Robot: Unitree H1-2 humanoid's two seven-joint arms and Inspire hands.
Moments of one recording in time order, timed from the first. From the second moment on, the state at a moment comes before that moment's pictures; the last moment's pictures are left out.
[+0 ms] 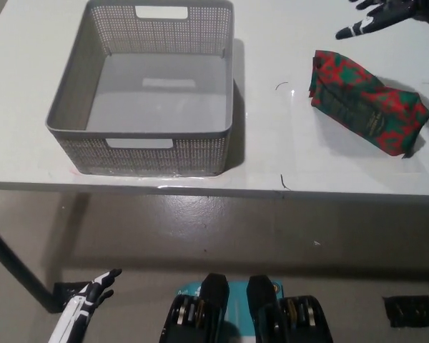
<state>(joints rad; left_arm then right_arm) 0.11 0.21 -0.01 0.10 -0.02 -0.18 -0.15 -1.40 -0.45 0.32 1.16 -0.34 0.13 0.73</state>
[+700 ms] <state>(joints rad) 0.12 0.21 -0.01 0.10 -0.02 -0.20 -0.15 -1.41 -0.41 0.54 1.25 -0.45 0.09 0.76</state>
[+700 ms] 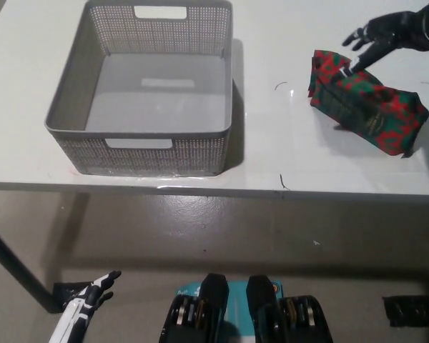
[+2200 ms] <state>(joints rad) 0.12 0.21 -0.01 0.11 -0.04 -0.21 -0.19 -1.29 -0.41 0.58 1.37 -0.54 0.05 0.61</state>
